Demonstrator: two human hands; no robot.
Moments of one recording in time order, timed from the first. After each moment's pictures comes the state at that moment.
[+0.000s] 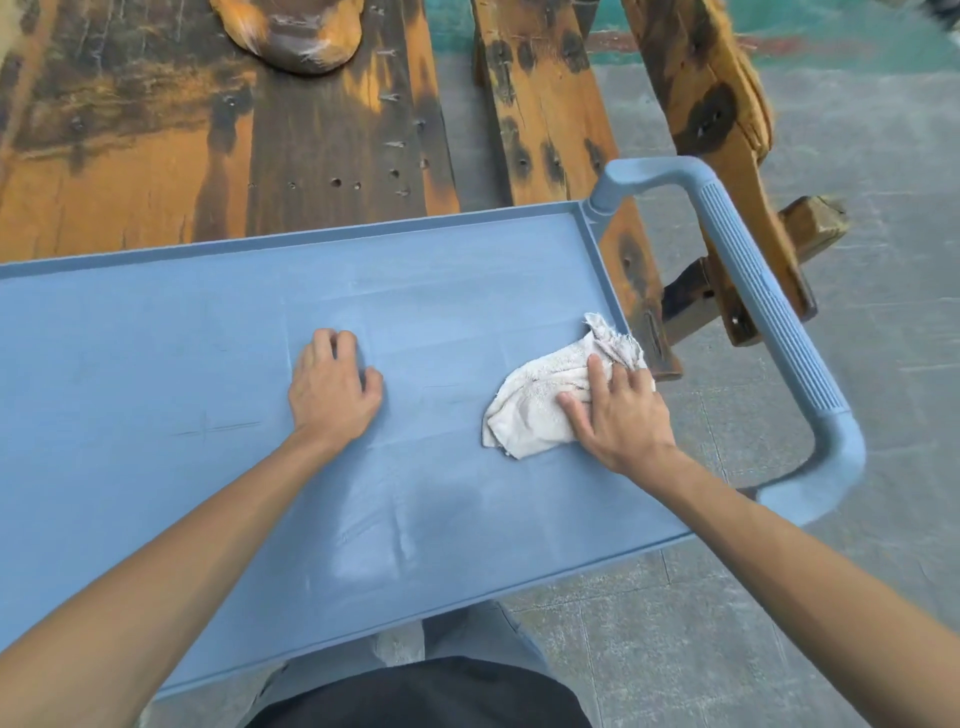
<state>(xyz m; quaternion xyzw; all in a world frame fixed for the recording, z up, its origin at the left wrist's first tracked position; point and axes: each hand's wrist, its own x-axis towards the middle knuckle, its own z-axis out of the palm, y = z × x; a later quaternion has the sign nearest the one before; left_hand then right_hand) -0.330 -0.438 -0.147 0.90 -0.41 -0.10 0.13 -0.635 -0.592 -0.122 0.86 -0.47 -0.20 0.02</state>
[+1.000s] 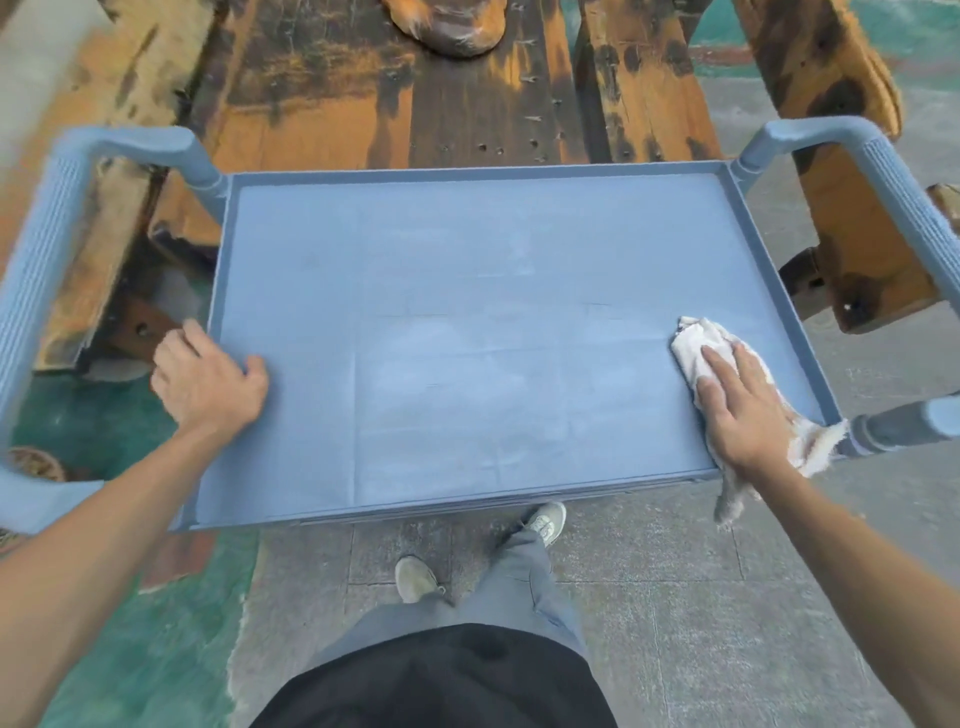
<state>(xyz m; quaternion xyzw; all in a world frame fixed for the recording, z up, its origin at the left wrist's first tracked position) -0.161 -0.119 -0.141 0.98 -0.18 -0.03 0.11 -0.654 -0.466 -0.153 0.83 -0.53 0.07 -0.16</state>
